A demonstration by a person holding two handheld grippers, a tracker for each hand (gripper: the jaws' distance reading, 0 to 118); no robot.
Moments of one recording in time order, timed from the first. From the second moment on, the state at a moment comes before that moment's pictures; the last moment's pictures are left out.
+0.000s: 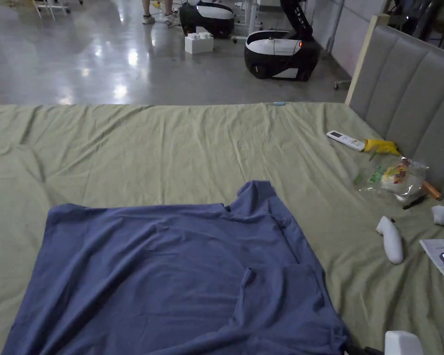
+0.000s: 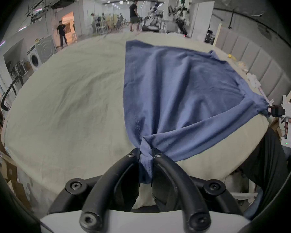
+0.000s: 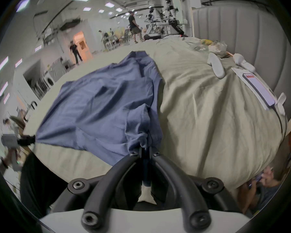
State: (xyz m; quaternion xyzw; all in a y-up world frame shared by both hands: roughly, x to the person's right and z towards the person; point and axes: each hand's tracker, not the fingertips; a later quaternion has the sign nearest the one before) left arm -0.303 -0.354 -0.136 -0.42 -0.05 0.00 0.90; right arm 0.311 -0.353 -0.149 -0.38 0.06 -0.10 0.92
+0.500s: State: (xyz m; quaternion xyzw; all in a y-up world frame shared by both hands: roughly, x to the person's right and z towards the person) left arm -0.320 -0.279 -0.278 -0.37 -0.04 0.06 0.93; right arm 0.307 -0.299 -0.270 -0.32 0.02 -0.16 0.93
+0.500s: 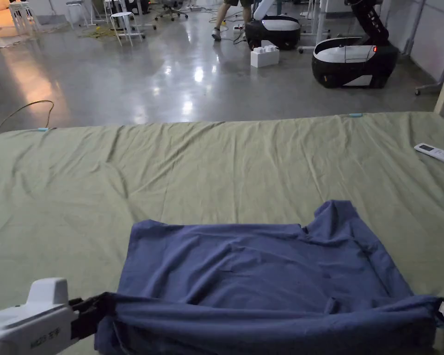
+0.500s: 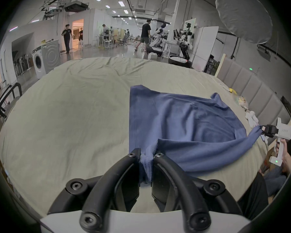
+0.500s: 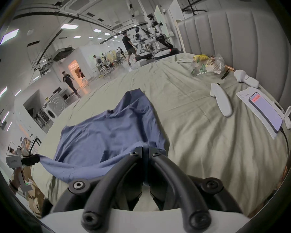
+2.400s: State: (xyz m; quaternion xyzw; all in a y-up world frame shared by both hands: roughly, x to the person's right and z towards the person) left arm -0.201 -0.125 -0.015 -0.04 0.00 -0.01 1.00; right arm 0.175 -0.146 -0.056 -0.02 0.09 -0.01 1.00
